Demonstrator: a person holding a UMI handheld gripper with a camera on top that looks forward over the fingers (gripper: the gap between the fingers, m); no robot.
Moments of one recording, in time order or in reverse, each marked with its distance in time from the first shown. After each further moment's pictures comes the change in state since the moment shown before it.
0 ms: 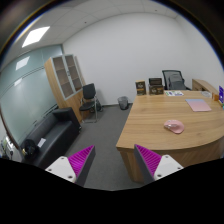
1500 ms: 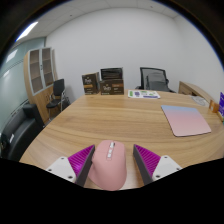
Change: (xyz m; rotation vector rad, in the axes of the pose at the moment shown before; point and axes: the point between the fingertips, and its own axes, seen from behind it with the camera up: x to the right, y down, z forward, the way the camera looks) arm 0.393 -0.059 0.228 -0.008 0.208 -0.086
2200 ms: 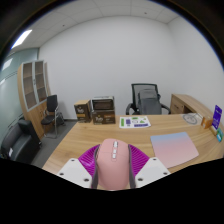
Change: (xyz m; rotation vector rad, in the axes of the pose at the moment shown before) arm 0.022 -0.149 -0.030 0.109 0.077 0.047
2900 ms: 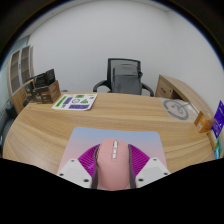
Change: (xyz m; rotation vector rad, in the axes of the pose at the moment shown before) arm 0.314 0.063 0.150 -0.230 0.092 -0.056
